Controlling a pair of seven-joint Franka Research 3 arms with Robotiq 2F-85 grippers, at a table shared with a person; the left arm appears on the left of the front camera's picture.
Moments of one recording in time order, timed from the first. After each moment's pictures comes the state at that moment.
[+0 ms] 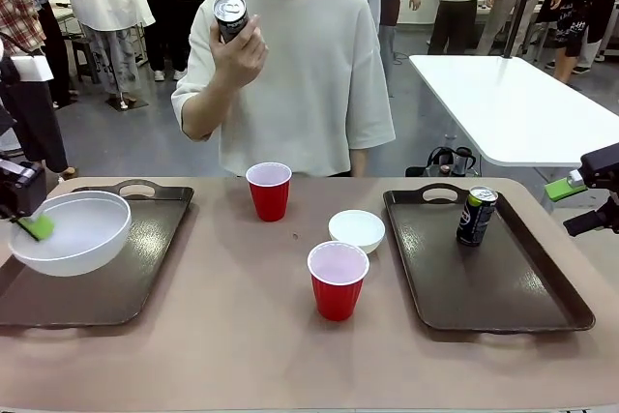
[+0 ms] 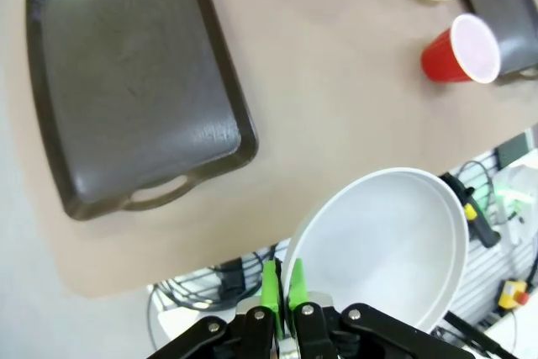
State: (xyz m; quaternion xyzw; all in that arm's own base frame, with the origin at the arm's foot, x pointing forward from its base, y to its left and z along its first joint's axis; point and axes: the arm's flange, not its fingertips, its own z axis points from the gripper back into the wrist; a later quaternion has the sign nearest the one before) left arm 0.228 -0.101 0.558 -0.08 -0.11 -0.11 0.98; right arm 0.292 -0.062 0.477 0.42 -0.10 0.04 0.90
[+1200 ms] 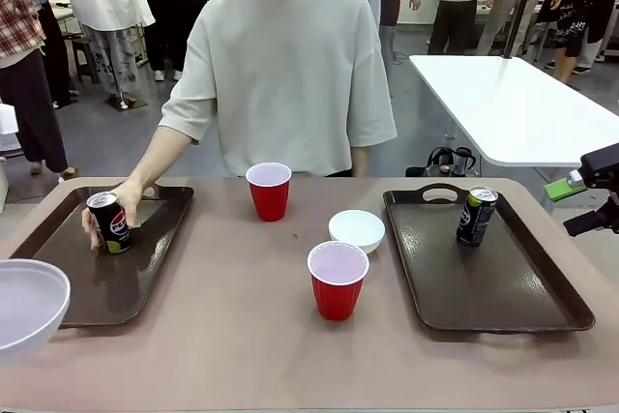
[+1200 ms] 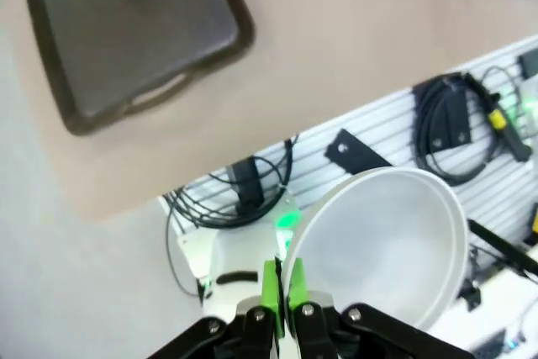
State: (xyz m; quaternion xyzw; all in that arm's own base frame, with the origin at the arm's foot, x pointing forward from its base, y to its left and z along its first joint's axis) left arm 0.157 -0.099 0.557 -0.02 -0.04 -0.15 0.99; right arm 0.292 -0.062 0.477 0.42 -0.10 0.04 0.90
